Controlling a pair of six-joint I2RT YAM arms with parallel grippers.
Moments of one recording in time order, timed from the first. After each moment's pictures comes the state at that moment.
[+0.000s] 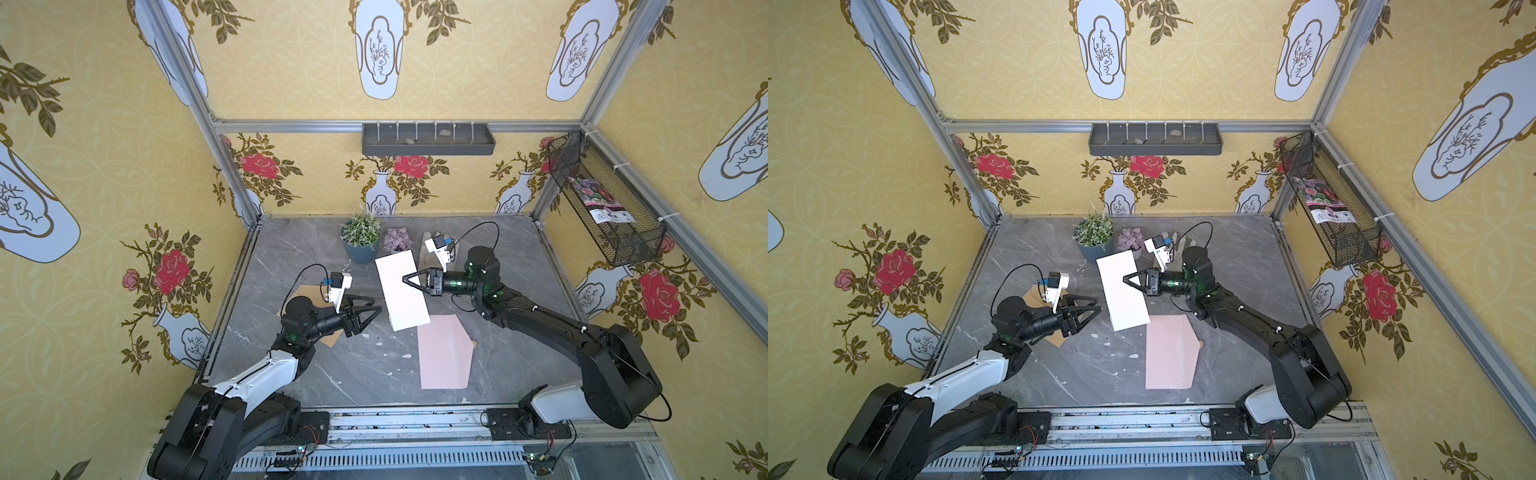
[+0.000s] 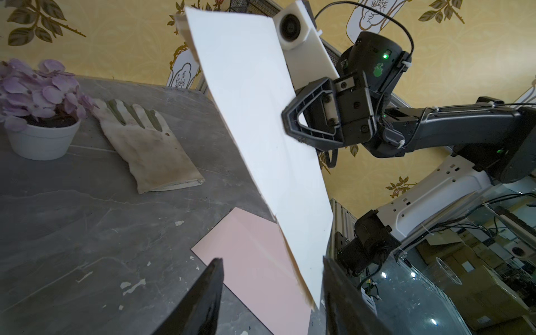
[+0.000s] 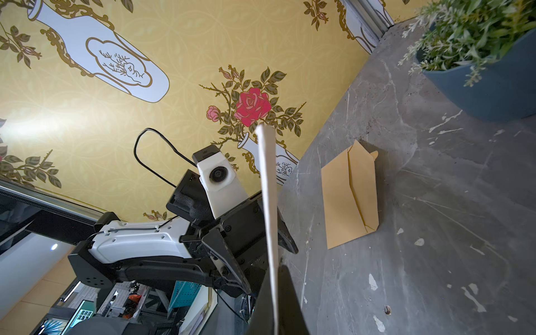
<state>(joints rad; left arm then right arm) -0.38 1.13 0.29 0.81 0.87 -0.55 0.61 1.42 0.81 0.45 -0.88 0.78</state>
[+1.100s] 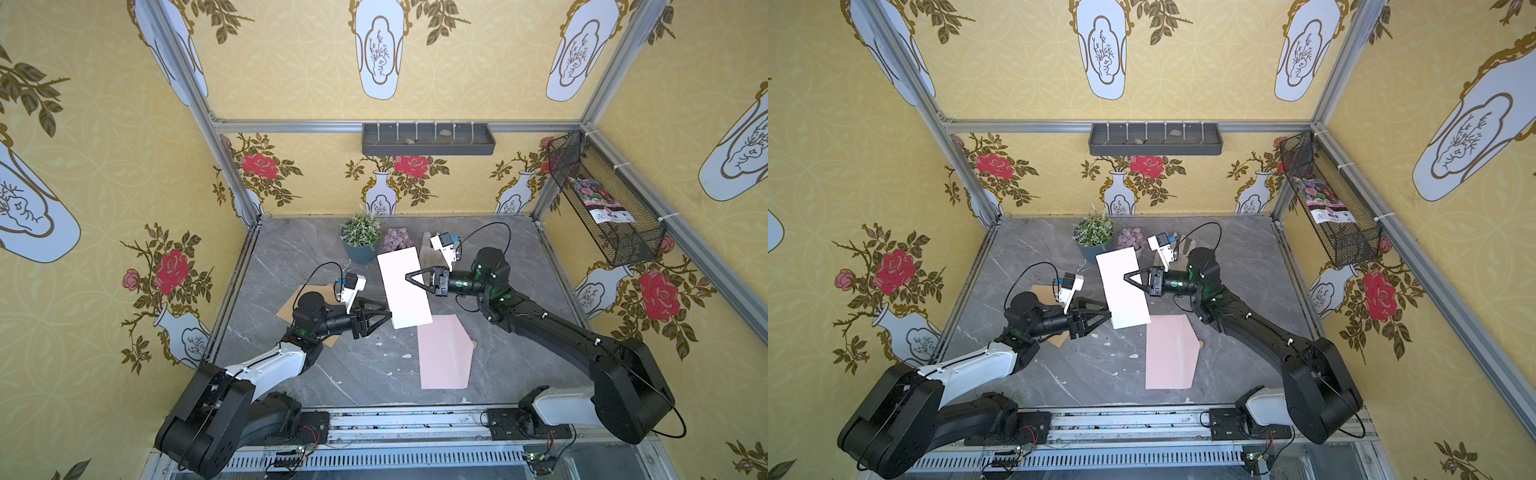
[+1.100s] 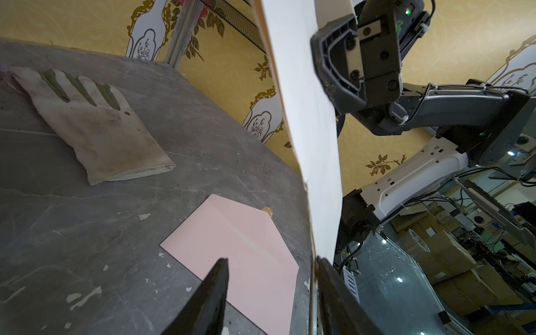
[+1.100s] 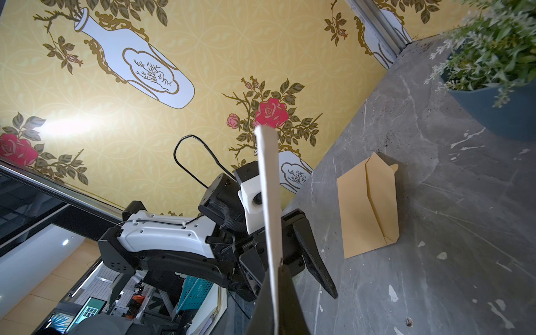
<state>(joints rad) -0.45 1.22 0.33 0.81 0.91 -0.54 0.62 1.34 0.79 0.48 -0.89 0.83</state>
